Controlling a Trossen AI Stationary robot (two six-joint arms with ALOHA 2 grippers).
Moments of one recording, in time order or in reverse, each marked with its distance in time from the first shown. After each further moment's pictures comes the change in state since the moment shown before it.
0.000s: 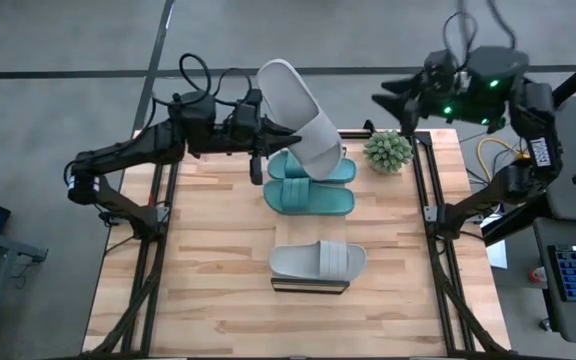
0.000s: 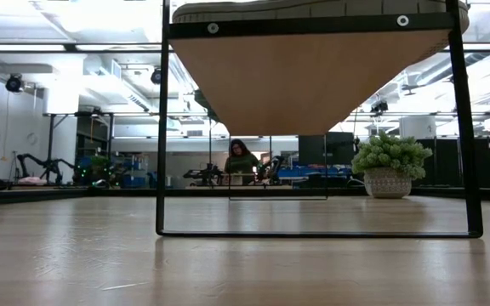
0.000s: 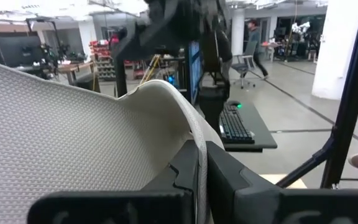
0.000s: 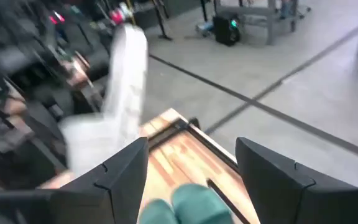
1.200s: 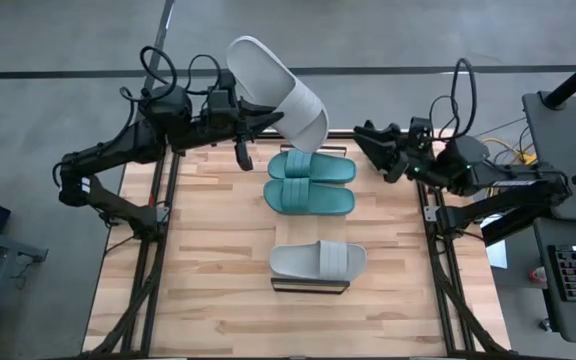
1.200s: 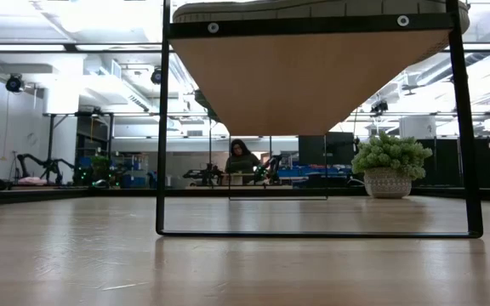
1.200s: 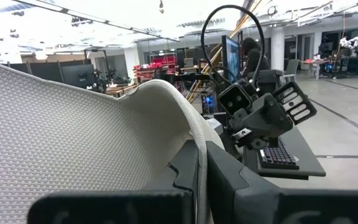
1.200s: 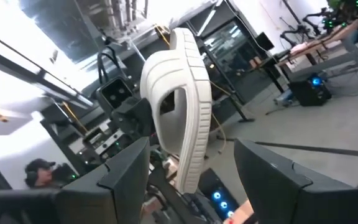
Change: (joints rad) left arm 0.002 -0.080 -0.002 0.034 -0.162 0.054; right arm 0.303 -0.418 -1.232 1.391 0.211 0.193
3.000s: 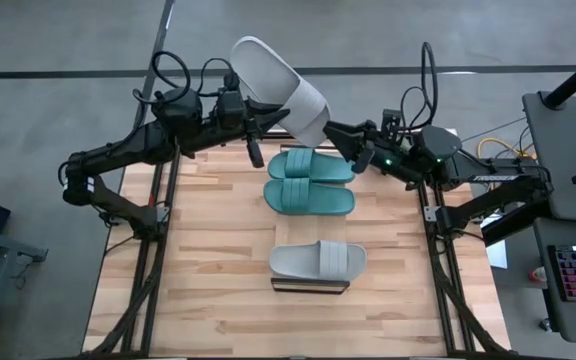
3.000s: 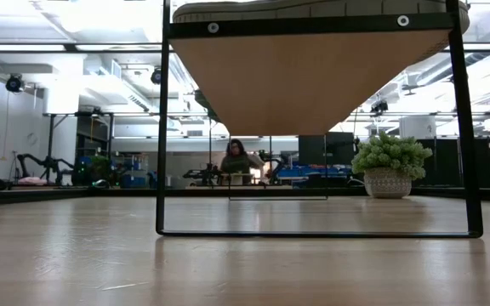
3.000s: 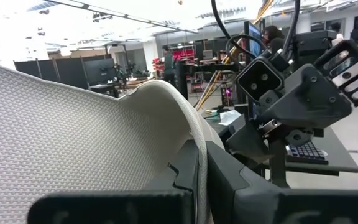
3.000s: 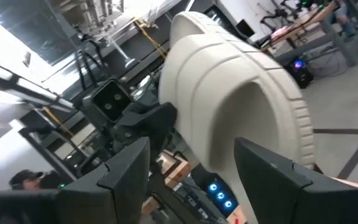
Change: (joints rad) left arm 0.000 0.034 -0.014 0.026 -0.090 0.034; right arm 0.000 0.250 0.279 -0.113 0.067 0.103
